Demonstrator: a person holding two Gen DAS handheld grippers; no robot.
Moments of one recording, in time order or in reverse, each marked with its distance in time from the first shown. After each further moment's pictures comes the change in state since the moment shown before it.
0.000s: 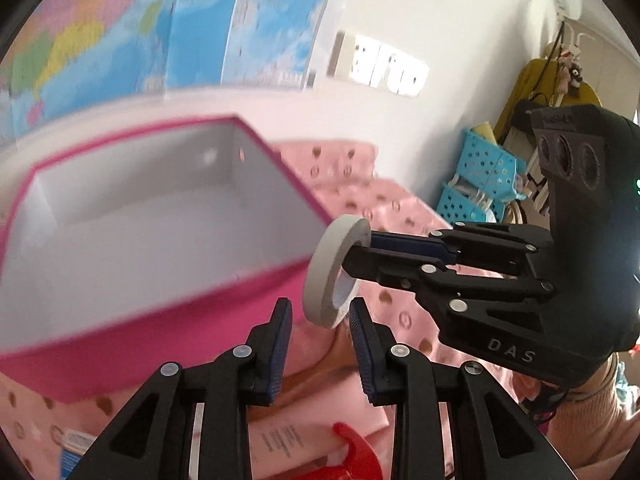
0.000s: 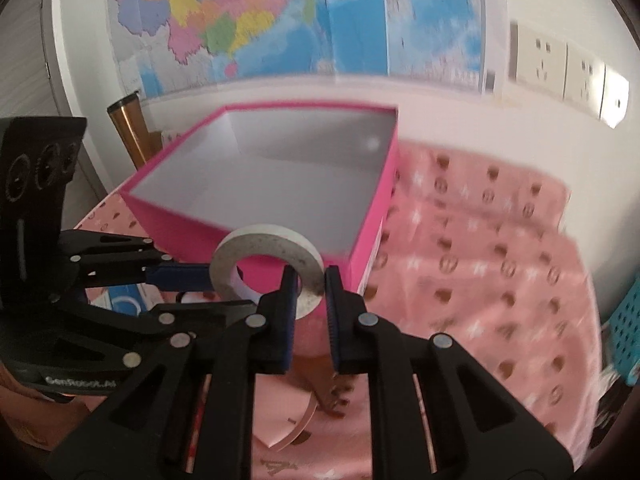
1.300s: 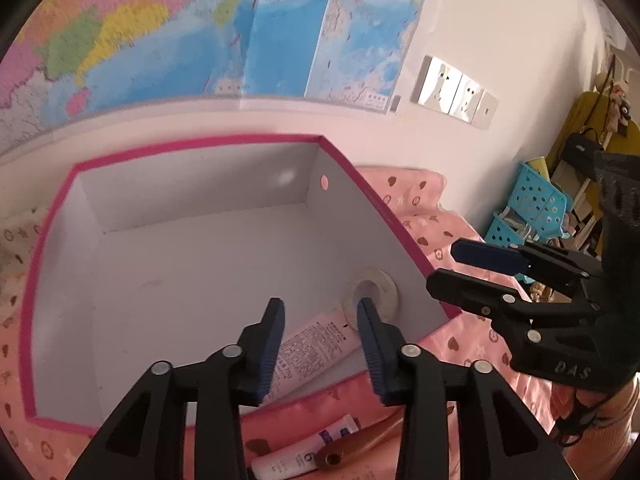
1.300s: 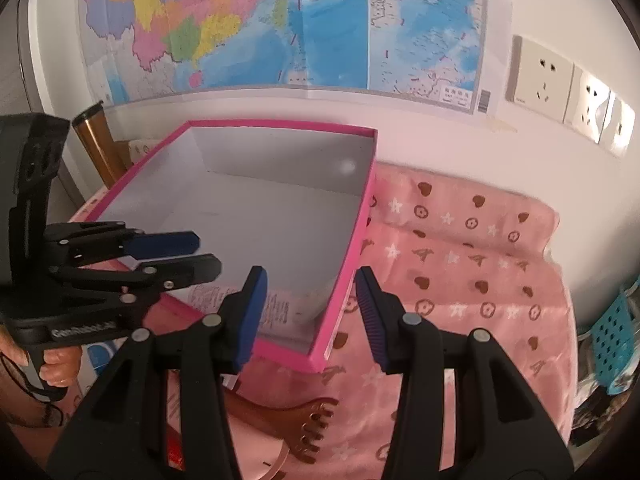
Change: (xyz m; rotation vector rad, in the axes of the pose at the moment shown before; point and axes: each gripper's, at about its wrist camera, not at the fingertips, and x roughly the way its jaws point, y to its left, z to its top) left arm 0.008 0.058 0.029 -0.111 -0.017 0.126; right arm 0.028 -0.018 0.037 0.030 0.037 -0.069
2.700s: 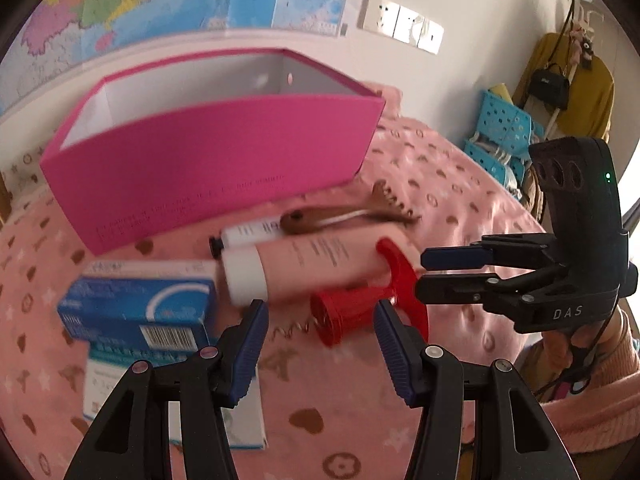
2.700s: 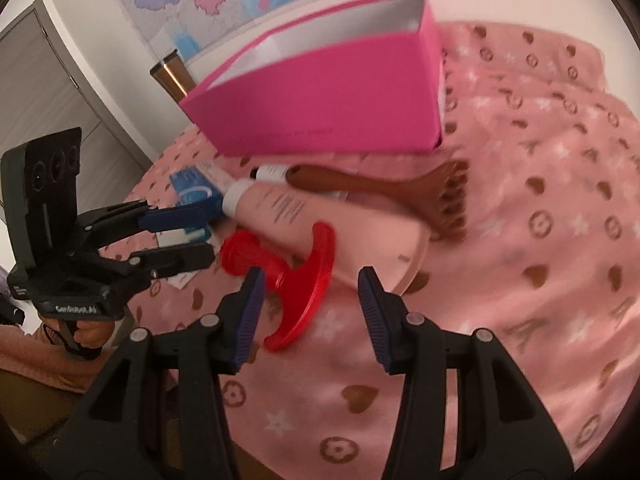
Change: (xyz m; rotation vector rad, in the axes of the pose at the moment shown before) left arm -0.057 -0.019 -0.147 0.088 0.130 -0.036; right arm -0.022 0.041 -0.157 0.140 0.149 0.328
